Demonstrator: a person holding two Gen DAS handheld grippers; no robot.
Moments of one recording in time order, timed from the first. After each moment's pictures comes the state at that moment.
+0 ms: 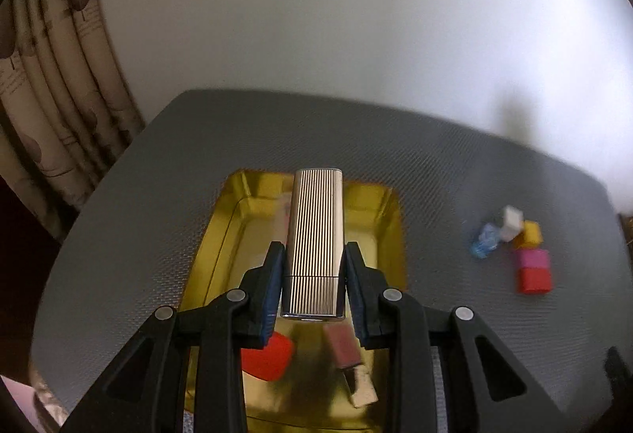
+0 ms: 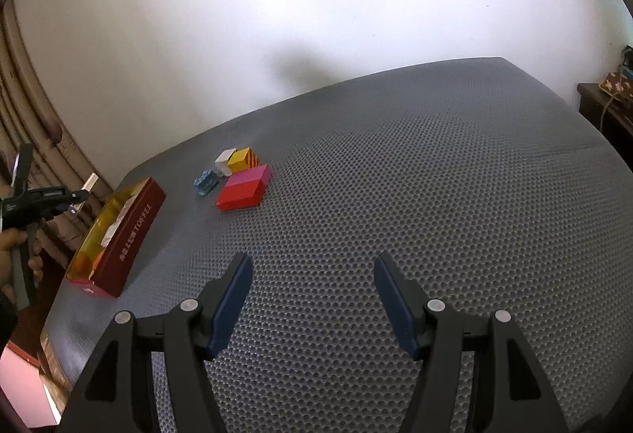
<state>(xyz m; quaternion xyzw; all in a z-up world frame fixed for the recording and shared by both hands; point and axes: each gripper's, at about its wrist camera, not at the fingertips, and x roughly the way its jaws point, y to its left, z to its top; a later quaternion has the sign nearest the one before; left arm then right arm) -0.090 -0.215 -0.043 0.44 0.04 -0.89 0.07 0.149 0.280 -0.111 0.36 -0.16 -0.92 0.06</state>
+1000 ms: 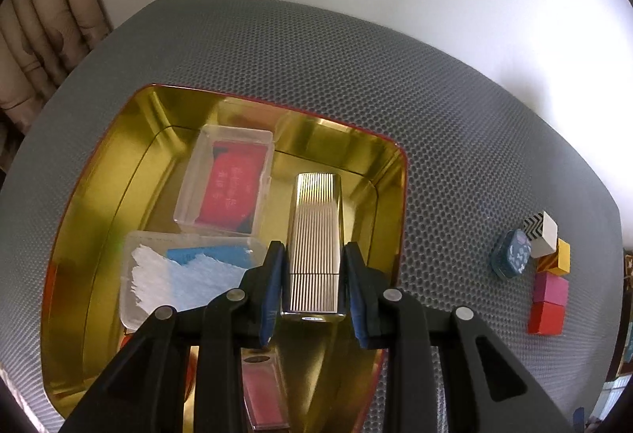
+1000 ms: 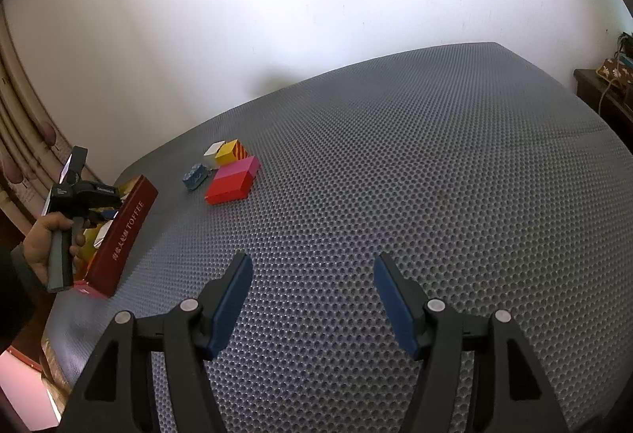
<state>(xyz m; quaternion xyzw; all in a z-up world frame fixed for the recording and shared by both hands) -0.157 -0.193 -0.135 0.54 0.12 -0.83 0.08 0.143 0.287 -0.124 0.38 -0.18 -0.91 0.05</state>
